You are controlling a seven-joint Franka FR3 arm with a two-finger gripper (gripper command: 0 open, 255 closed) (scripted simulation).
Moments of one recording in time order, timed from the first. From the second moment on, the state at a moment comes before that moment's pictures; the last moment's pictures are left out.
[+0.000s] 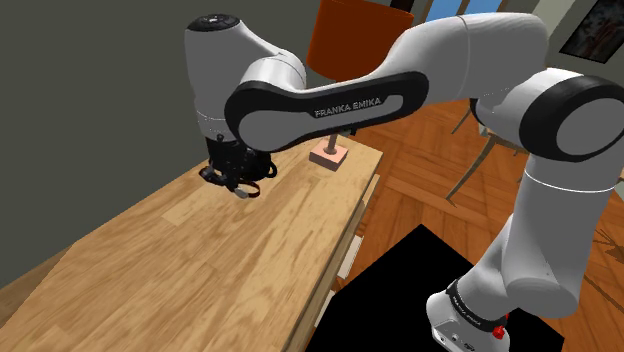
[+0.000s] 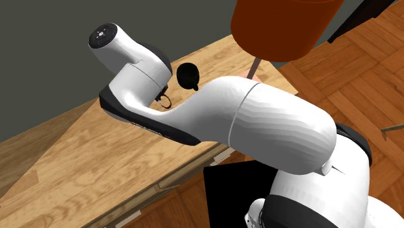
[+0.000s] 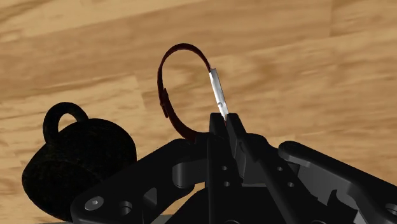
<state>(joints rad) 0.28 0.38 0.50 -1.56 -0.32 1.90 0.67</state>
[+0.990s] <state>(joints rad) 0.27 0.39 0.49 -1.37 -0.31 1.73 0.59</state>
